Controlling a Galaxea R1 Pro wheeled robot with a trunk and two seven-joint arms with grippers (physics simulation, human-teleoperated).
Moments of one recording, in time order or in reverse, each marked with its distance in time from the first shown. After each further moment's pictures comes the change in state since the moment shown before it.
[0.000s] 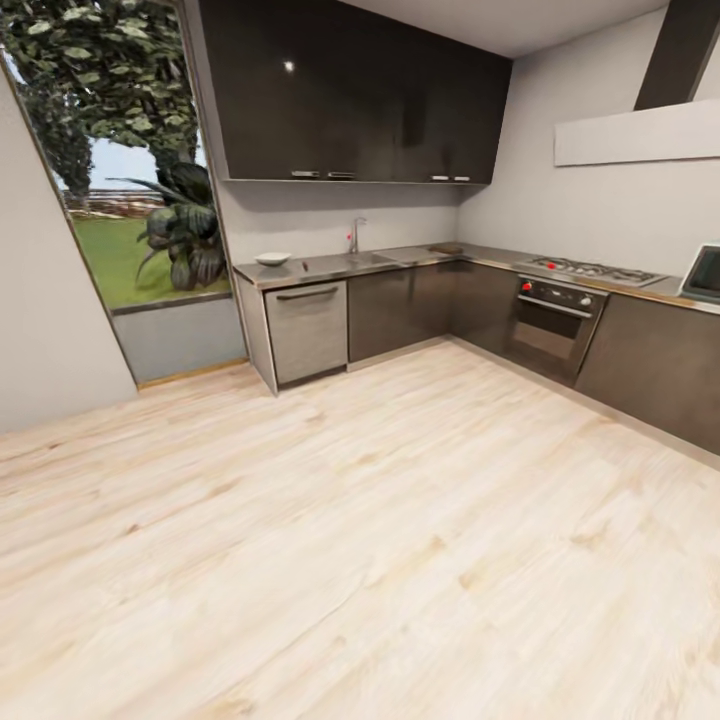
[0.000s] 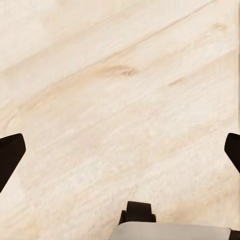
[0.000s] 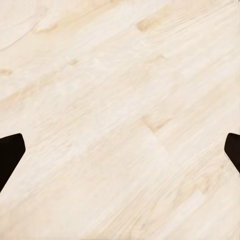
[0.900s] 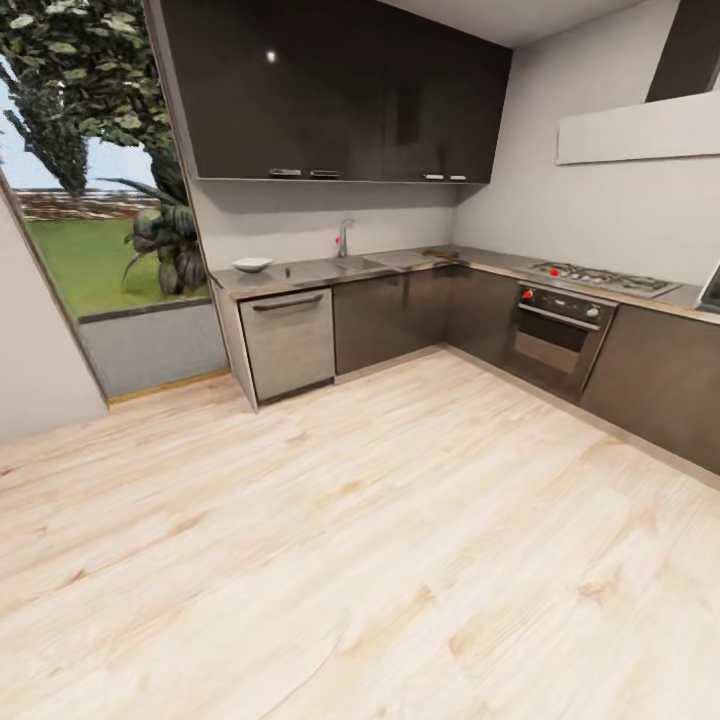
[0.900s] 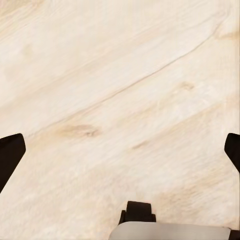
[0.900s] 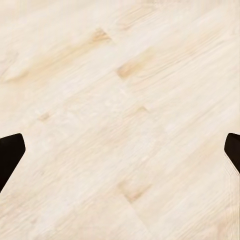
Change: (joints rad) left arm 0.000 0.000 0.000 0.000 0.000 0.001 0.000; right arm 0.000 0.000 0.000 0.000 0.000 0.000 0.000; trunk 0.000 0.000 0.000
